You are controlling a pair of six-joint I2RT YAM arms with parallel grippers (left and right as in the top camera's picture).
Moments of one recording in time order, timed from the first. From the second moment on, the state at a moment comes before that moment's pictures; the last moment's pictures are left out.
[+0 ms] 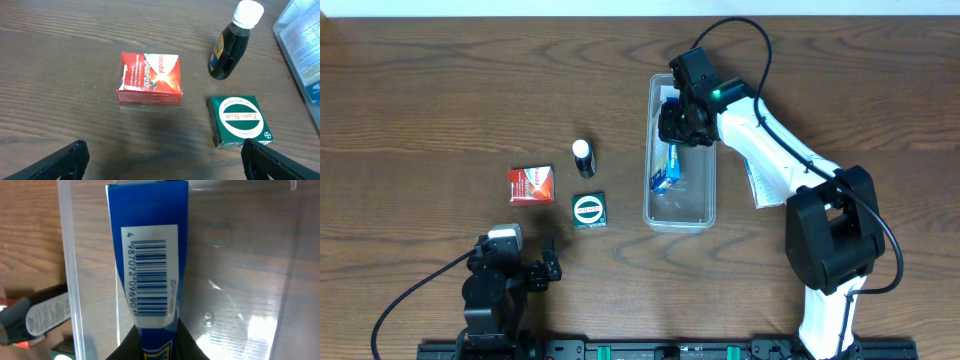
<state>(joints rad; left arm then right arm) 0.01 0.01 0.16 -0.65 0.01 -0.11 0.47 2.06 1.63 -0.74 -0.19 0.63</state>
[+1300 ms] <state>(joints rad) 0.01 0.01 0.16 -0.65 0.01 -0.11 0.45 2.07 1.63 -0.65 -0.15 0.65</state>
